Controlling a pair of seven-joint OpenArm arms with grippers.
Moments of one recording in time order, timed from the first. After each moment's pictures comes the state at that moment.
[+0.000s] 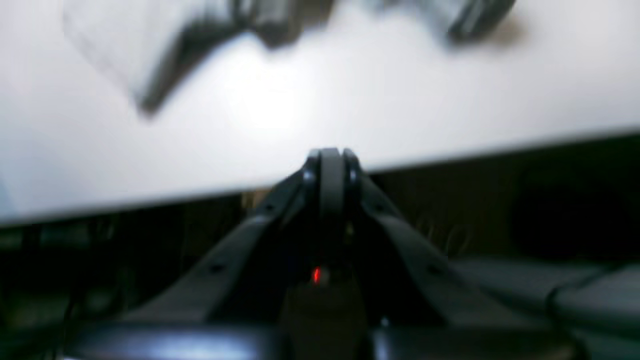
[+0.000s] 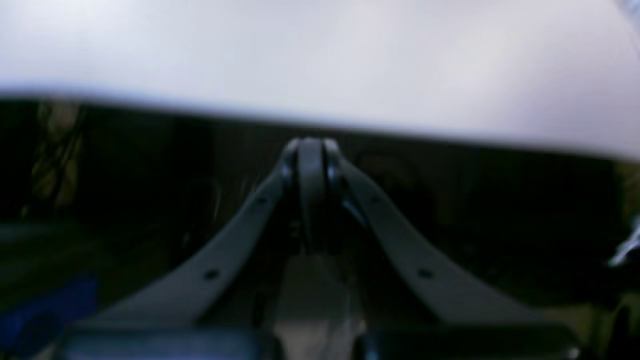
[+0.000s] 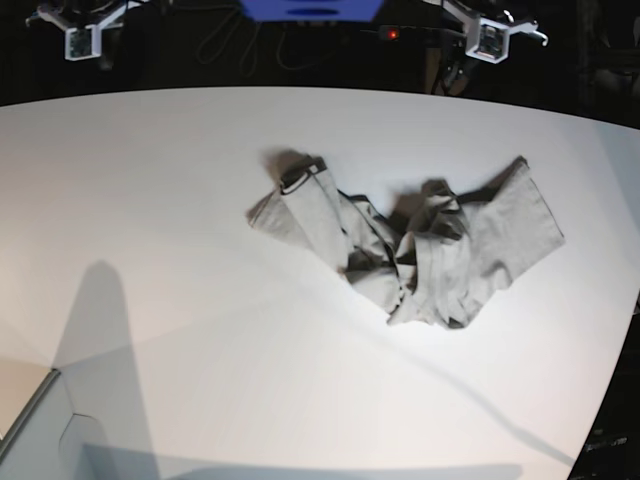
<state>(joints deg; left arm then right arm) 57.6 -12.0 4.1 114.6 -2.3 0.1 -0.8 -61.2 7.4 12.2 113.9 0.0 0.0 -7.5</state>
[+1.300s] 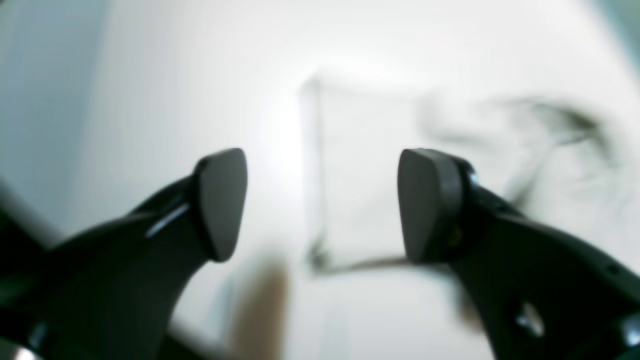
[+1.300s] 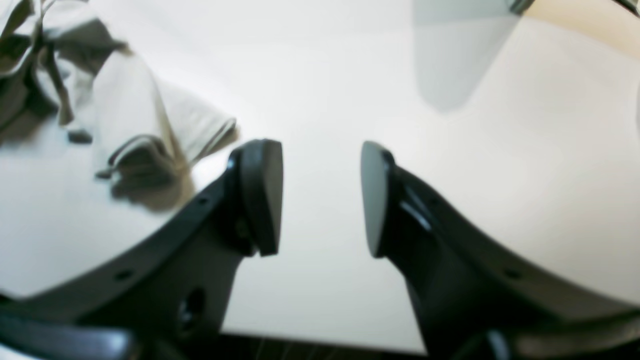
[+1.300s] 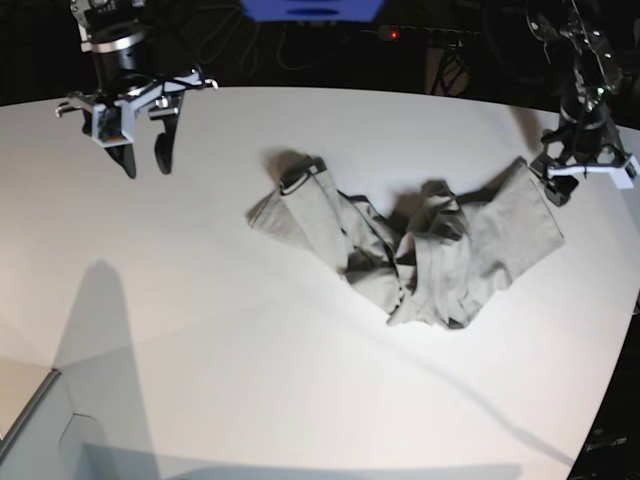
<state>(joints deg) 17.6 -4.5 -31.5 88.8 -33.5 0.4 24.3 -43.5 7.5 1.4 116.8 0.0 0.0 -5.5</state>
